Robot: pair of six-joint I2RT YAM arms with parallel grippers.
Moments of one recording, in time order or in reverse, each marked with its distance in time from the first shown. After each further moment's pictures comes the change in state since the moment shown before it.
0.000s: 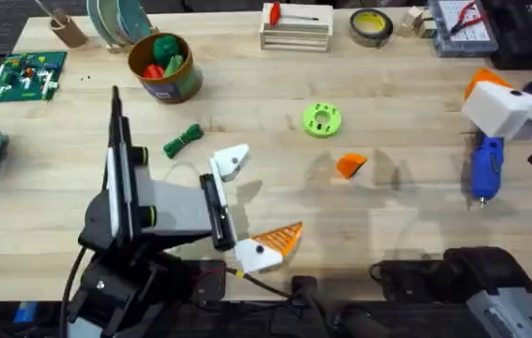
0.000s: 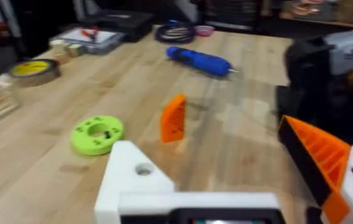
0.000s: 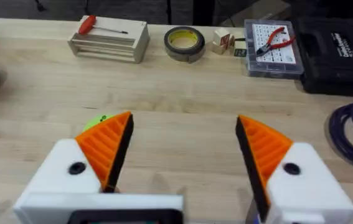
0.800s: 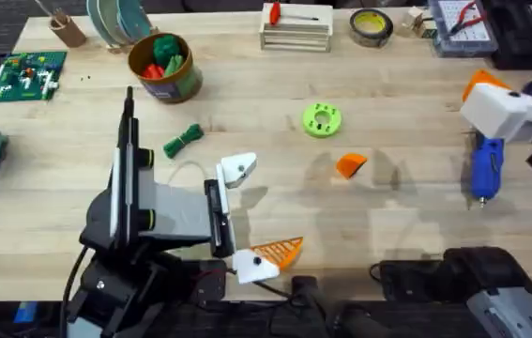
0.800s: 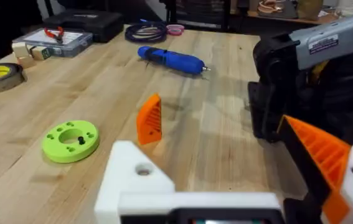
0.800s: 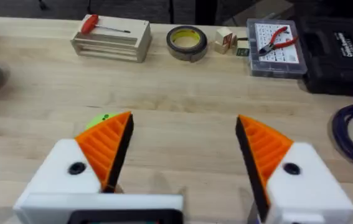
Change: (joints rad) left arm 0.000 0.000 0.000 -0.015 0.101 0.000; right arm 0.000 0.000 0.000 -0.006 -0.012 0.000
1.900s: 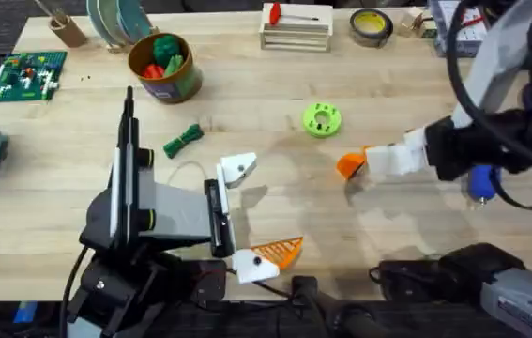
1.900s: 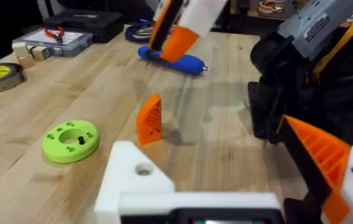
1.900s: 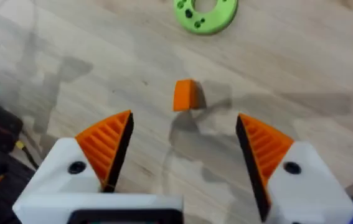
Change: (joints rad) left arm 0.000 0.000 0.000 0.000 0.000 0.000; right arm 0.267 0.444 0.060 -0.251 -0.221 -0.040
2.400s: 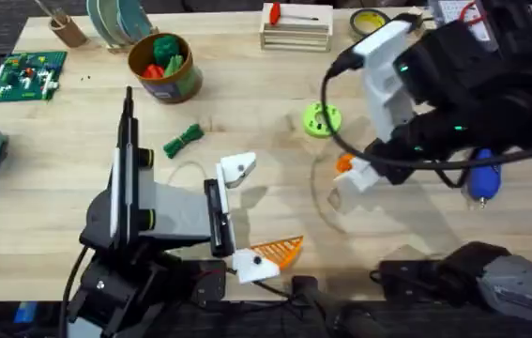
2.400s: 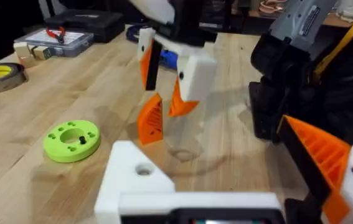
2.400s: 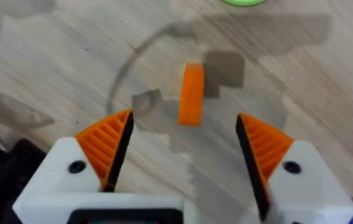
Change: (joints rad) left arm 0.000 0.000 0.000 0.000 -0.005 0.000; right arm 0.208 0.318 0.002 0.026 0.150 -0.126
